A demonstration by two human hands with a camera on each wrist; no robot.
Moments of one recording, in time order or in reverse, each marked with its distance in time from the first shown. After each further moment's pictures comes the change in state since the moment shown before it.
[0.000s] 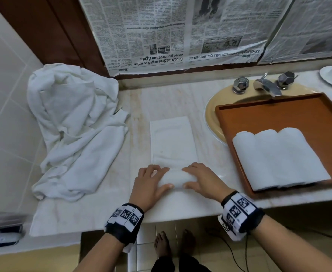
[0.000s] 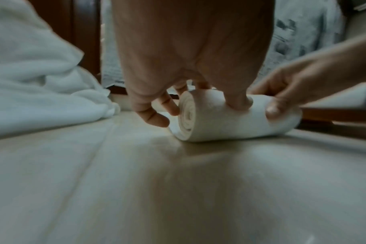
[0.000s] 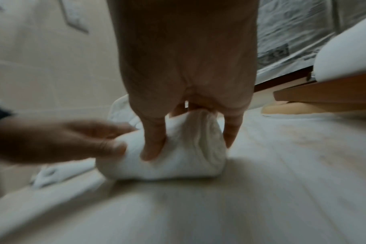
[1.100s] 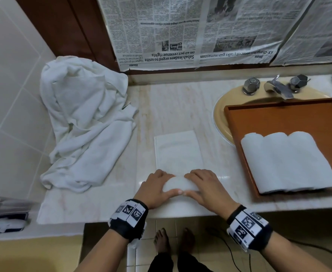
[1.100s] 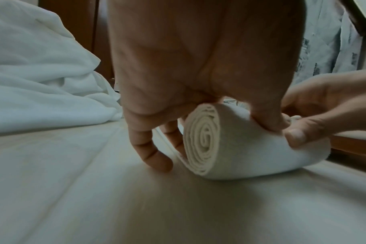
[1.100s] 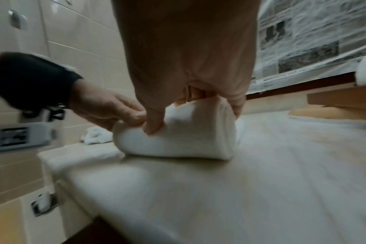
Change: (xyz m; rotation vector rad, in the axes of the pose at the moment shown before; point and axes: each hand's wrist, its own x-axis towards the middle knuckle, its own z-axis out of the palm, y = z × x) left_hand -0.007 0.004 -0.006 -0.168 -0.298 -0.118; right_hand -0.024 -0.008 0.023 -0.253 0.166 -0.203
